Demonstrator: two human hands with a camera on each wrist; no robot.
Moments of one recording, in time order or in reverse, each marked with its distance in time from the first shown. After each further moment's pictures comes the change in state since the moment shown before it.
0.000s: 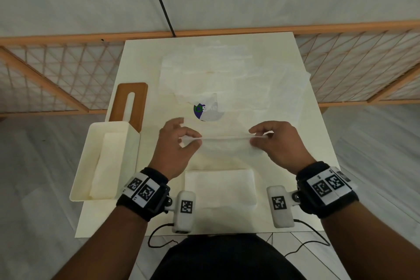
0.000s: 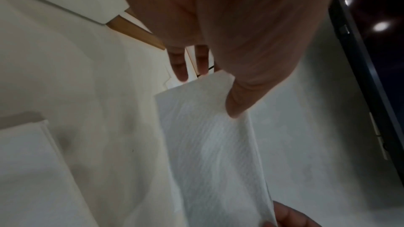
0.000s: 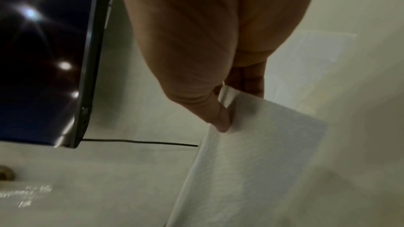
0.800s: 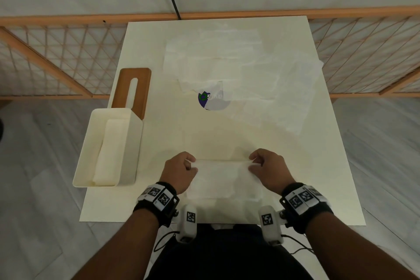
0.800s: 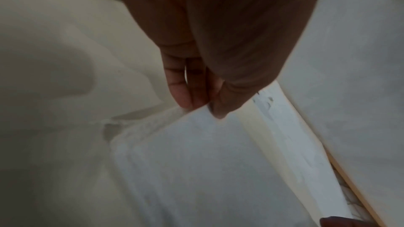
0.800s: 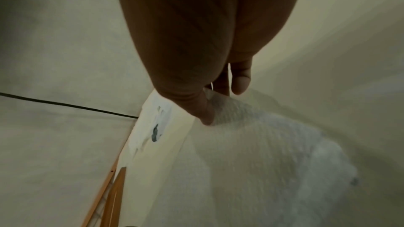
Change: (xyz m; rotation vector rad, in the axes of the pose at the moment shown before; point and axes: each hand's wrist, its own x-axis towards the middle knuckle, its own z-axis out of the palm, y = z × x) left_hand -0.037 -0.082 0.037 0.198 -0.174 -0.375; right_hand -0.022 0.085 0.065 -0.211 -0.156 0.157
